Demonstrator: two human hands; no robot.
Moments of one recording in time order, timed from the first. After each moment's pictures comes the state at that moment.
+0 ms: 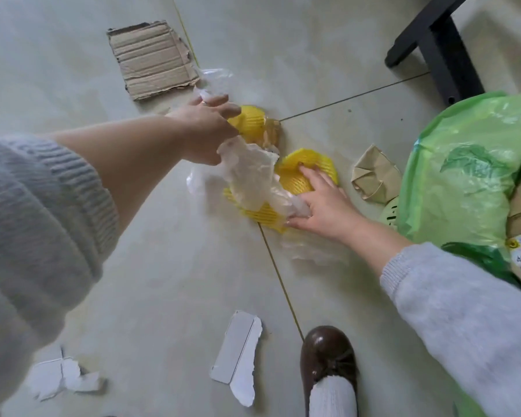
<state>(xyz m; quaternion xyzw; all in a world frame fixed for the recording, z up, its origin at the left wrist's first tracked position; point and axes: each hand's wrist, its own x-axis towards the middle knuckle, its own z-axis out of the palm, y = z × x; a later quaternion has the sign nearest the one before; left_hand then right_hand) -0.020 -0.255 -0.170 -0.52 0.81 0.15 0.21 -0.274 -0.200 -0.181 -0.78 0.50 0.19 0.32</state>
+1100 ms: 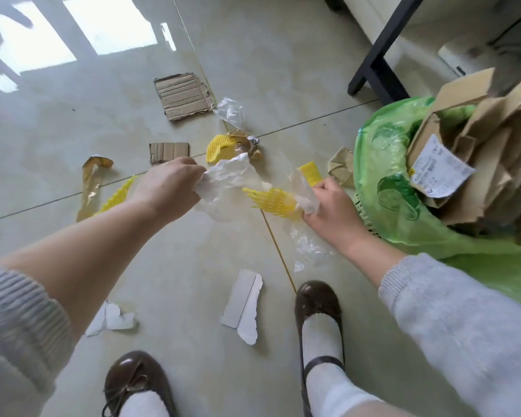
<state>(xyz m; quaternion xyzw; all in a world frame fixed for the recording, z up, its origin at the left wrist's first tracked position) -0.019 -0.076 -0.083 -0.68 0.72 0.13 -0.01 -0.297 -0.099 -0.097 -0.77 0.57 -0.08 0.26</state>
